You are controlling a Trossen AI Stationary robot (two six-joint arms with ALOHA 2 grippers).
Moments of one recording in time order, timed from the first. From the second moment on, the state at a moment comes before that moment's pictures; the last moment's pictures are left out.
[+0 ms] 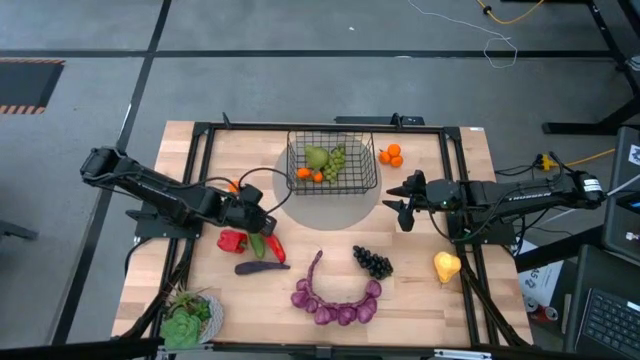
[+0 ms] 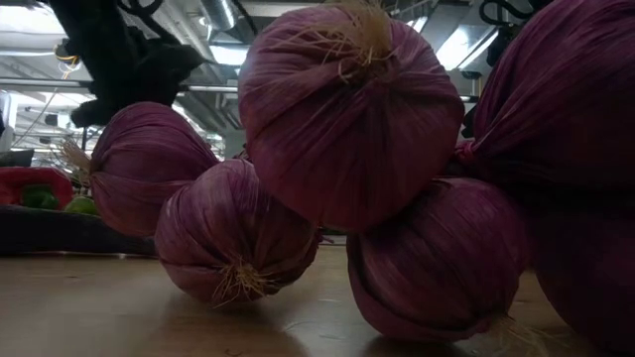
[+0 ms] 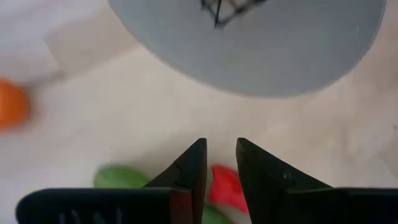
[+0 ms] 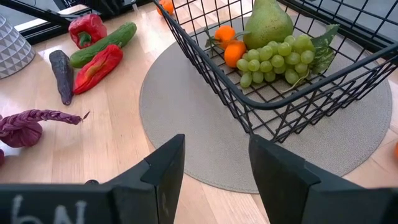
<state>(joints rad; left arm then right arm) -0.25 1.19 0.72 -0.59 -0.47 -1.22 0.04 0.75 0.39 -0.16 0.29 0.38</state>
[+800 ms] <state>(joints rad) -0.30 1.33 0.72 -0.50 -0.15 -1.25 0.04 0.75 0.39 -0.14 0.29 0.39</state>
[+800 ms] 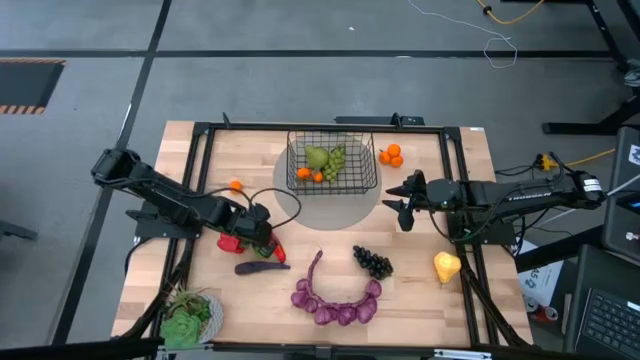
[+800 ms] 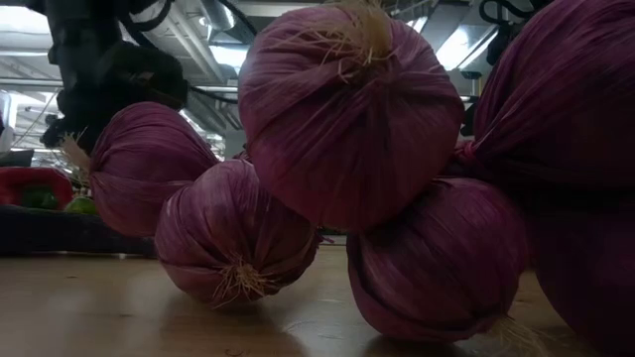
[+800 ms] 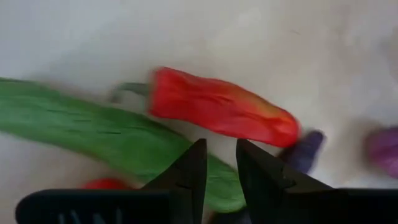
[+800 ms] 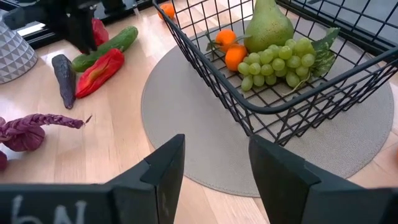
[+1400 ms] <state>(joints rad) -0.13 1.43 0.72 -0.49 -0.13 -1.06 0.04 0.75 0.39 -0.14 0.29 0.38</state>
